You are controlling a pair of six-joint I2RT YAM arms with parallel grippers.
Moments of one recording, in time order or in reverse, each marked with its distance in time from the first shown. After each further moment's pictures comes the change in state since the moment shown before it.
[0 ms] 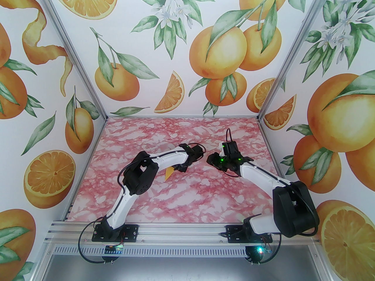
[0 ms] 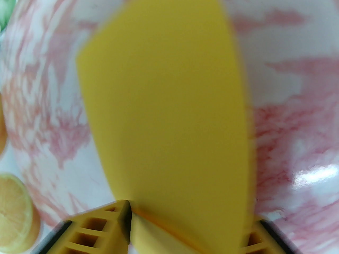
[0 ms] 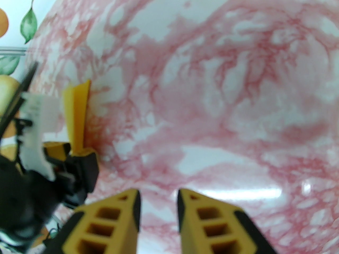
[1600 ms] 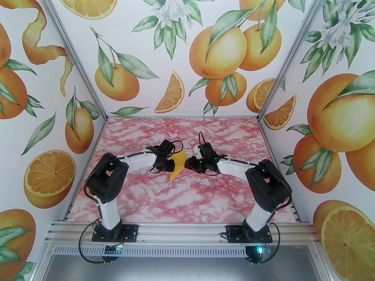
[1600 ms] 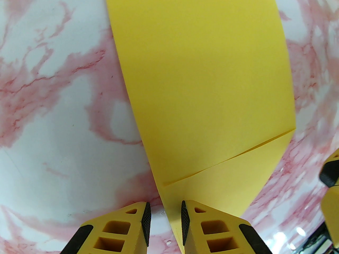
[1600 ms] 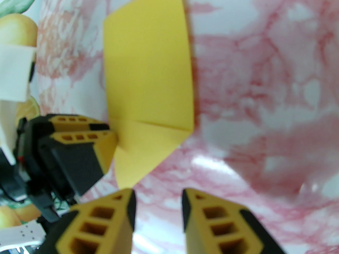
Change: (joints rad) left arm 0.250 -0.361 -0.588 0.529 0.510 0.047; right arm 0.263 0.322 0.138 0.165 -0.140 0.098
